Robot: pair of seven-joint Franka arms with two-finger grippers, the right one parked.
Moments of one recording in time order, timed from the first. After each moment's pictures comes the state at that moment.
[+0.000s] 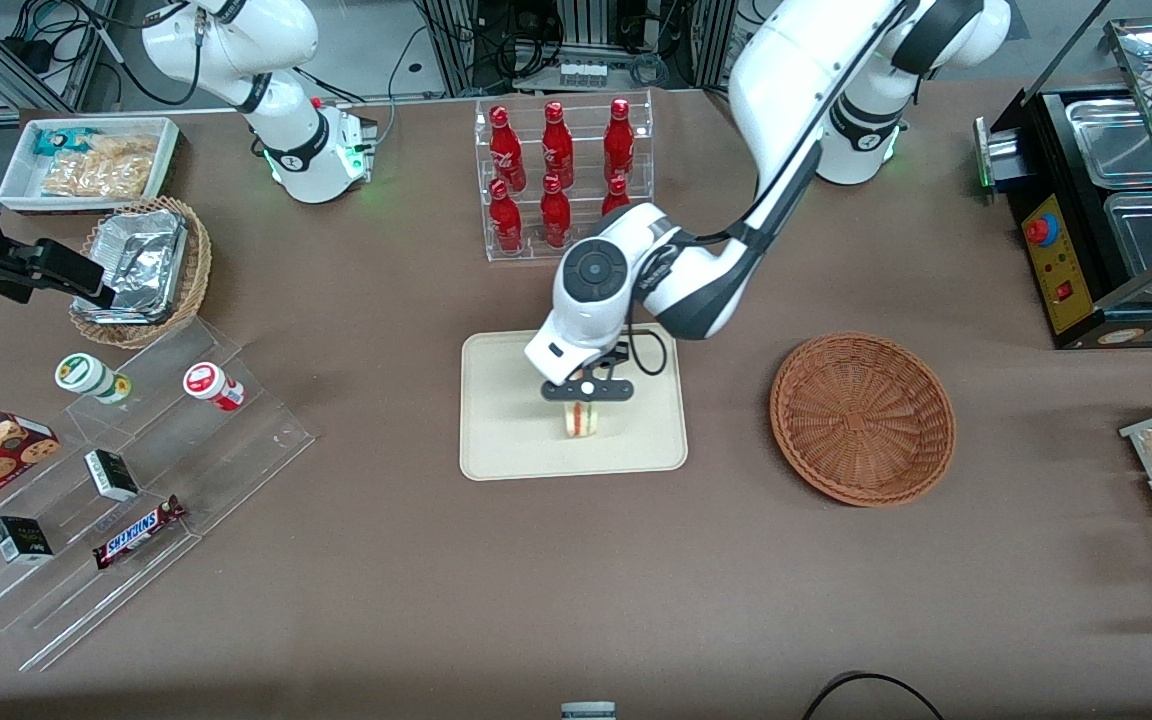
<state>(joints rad) -0.66 0.70 -0.19 -1.50 0.03 2.19 -0.81</state>
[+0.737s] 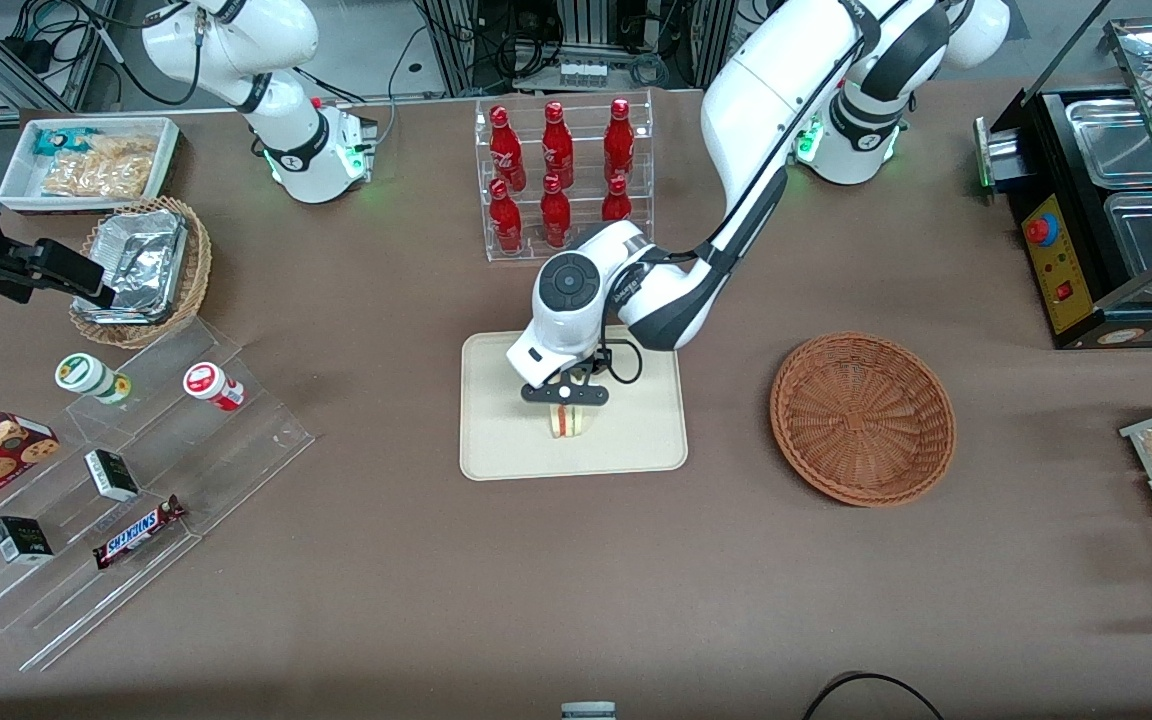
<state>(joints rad) -0.69 0.77 -0.19 -1.43 0.04 2.22 -0.81</state>
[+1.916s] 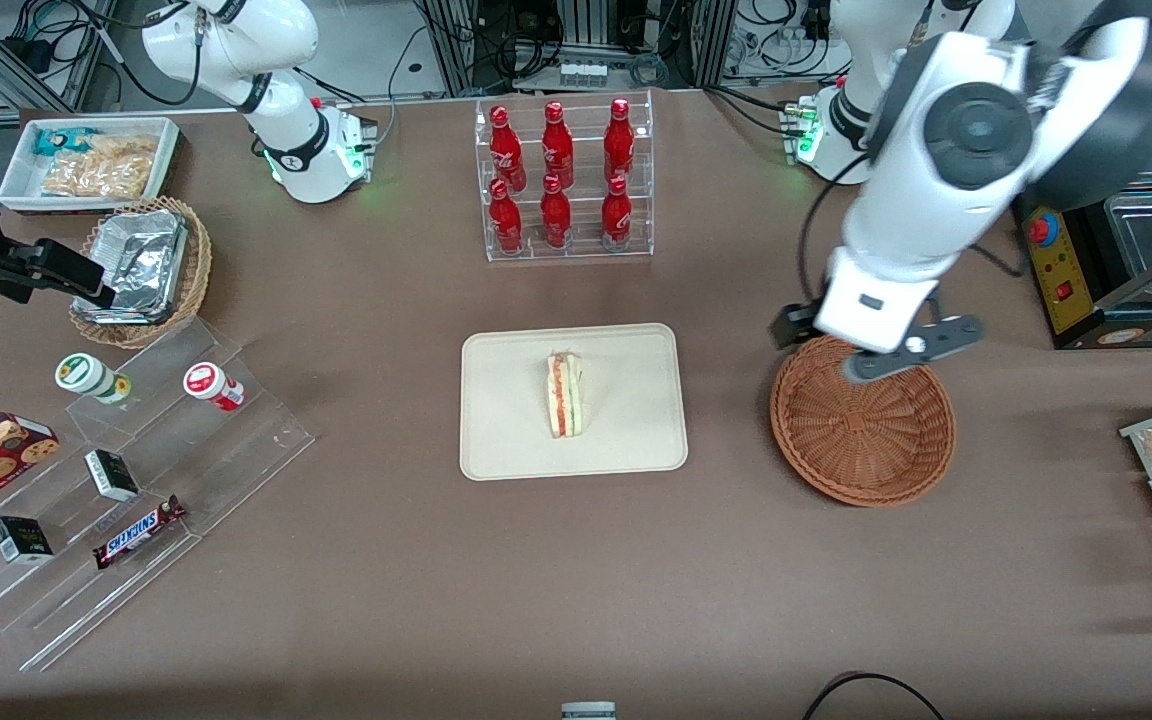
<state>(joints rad) -0.23 0.14 -0.15 -1.57 0.05 1.63 -0.66</state>
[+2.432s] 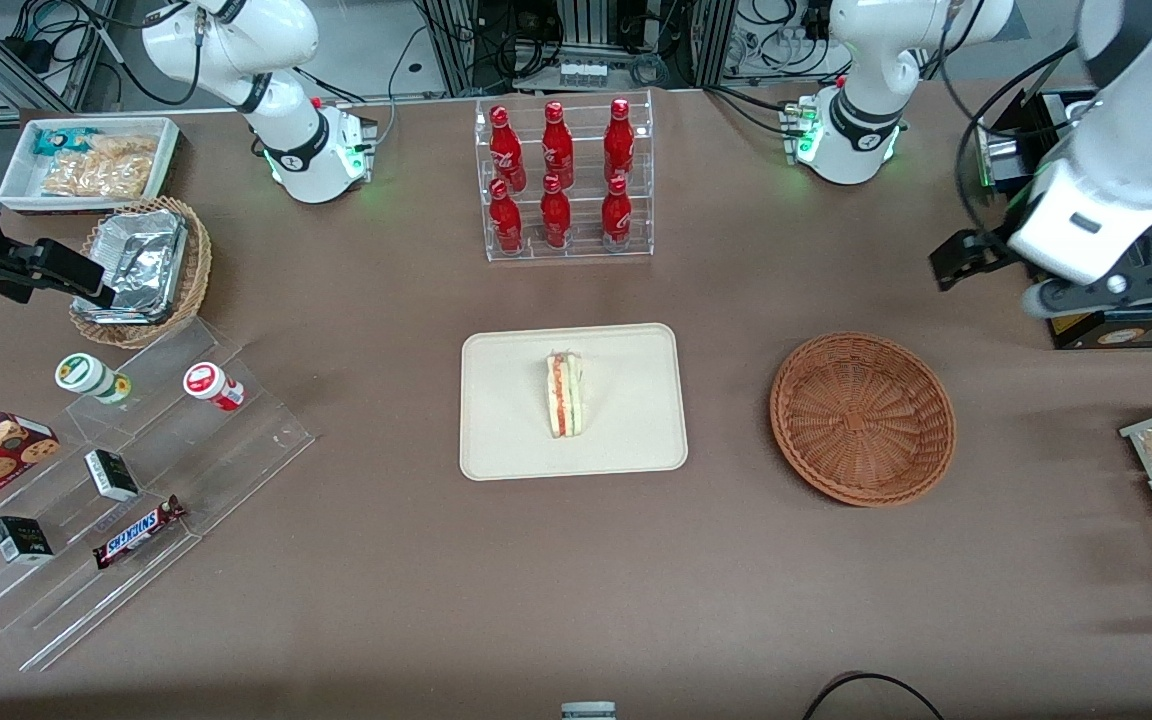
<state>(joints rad) 0.00 -0.03 -0.15 -1.60 0.05 1.48 -0.24</state>
